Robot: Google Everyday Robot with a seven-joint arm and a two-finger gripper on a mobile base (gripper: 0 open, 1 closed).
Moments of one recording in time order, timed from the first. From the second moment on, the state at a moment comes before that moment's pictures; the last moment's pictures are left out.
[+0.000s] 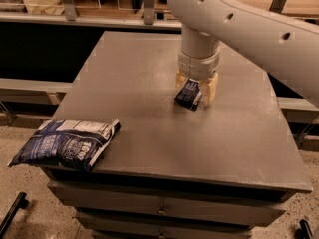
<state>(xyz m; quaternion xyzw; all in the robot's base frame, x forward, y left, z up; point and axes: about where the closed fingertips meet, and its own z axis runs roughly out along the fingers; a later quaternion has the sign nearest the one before) 0.581 -0.108 0.829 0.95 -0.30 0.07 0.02</state>
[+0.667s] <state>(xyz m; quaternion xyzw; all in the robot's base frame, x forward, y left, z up) 0.582 -0.103 0.832 0.96 -0.29 0.06 0.01</state>
